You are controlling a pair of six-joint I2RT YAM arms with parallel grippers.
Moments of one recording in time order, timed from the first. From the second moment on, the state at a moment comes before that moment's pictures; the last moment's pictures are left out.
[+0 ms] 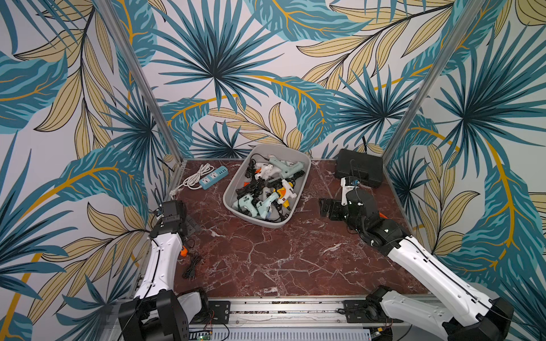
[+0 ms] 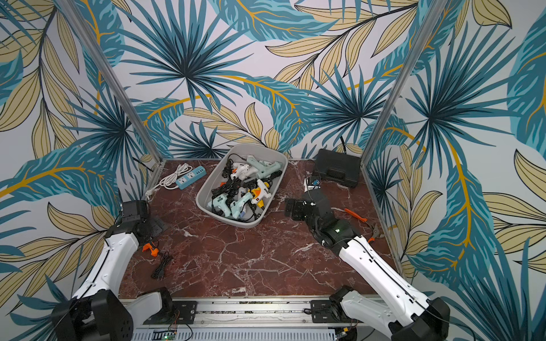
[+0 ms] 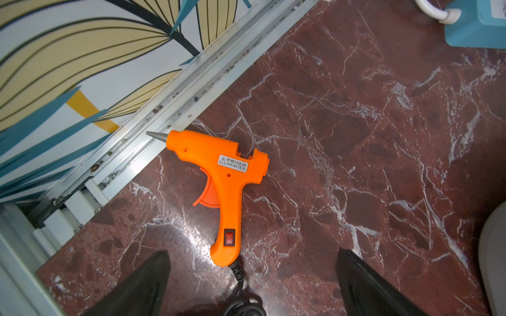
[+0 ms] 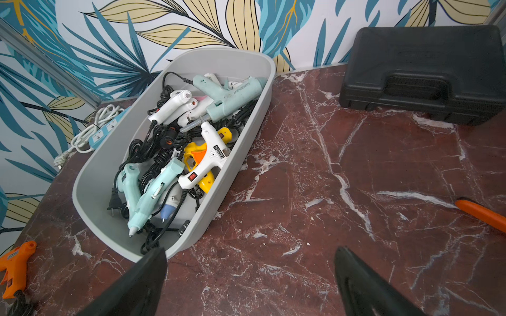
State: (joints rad) left arm 0.31 1.13 0.76 -0.71 -0.22 -0.53; right arm 0.54 1.04 0.97 -0.48 0.28 0.45
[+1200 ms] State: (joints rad) left arm 0.48 1.35 0.60 -0.41 -0.01 -0.73; right arm 0.54 1.06 1.05 -0.50 0.24 0.47
